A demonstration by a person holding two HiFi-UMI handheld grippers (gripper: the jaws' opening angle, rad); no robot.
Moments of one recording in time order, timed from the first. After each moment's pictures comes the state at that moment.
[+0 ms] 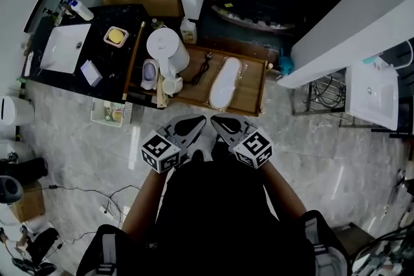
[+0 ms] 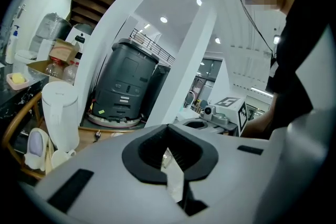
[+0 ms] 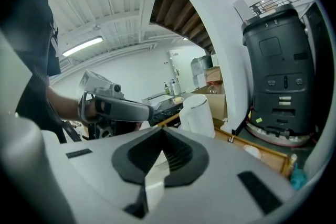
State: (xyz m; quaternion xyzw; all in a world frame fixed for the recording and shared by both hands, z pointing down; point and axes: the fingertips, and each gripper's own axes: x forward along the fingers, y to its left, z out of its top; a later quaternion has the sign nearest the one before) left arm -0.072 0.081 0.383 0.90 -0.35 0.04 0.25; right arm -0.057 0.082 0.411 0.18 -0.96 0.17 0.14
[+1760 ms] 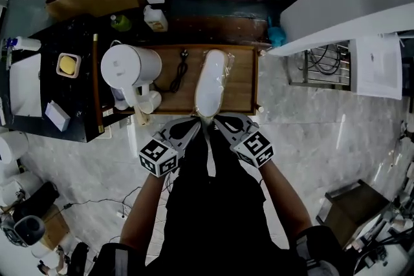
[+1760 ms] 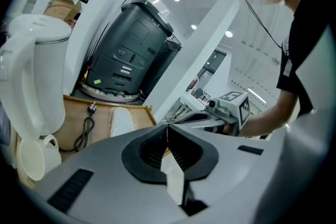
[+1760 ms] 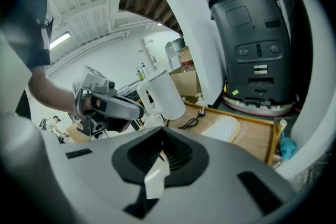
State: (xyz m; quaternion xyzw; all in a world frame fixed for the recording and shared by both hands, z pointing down) left arm -0.062 -0.004 0.518 0.89 -0.28 0.12 0.35; right arm -0.019 -0.004 0.536 0.26 -0.91 0.26 0.21
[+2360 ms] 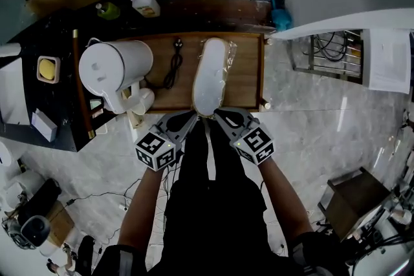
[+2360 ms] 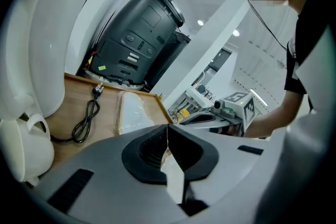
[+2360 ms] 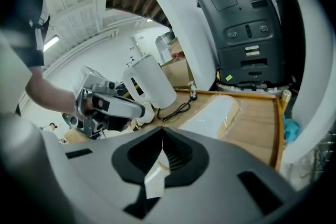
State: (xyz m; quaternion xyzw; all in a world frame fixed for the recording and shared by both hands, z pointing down) left arm -0.065 -0.024 0.594 0.87 -0.27 0.13 0.39; right arm -0.013 -0.013 0.610 0.28 -0.88 0.31 0.22
